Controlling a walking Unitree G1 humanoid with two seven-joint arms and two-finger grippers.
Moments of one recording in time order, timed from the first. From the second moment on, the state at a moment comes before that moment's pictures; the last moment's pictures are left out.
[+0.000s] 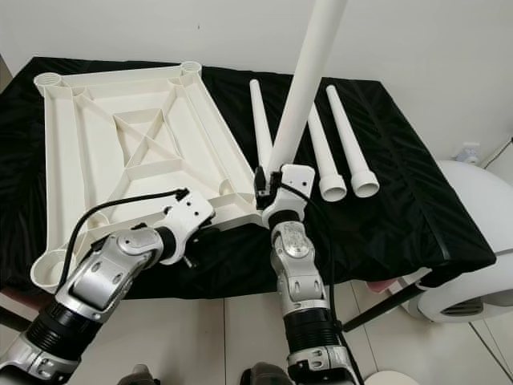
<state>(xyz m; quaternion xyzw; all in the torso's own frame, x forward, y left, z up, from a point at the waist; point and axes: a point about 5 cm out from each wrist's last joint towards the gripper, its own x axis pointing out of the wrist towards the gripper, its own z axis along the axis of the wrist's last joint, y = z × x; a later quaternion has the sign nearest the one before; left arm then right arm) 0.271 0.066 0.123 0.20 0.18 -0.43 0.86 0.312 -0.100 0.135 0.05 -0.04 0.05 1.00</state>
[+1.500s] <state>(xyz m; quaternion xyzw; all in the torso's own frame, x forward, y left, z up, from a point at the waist) 0.269 0.058 0.125 0.19 0.18 -0.44 0.86 0.327 -0.179 0.135 -0.03 -0.02 0.35 0.94</state>
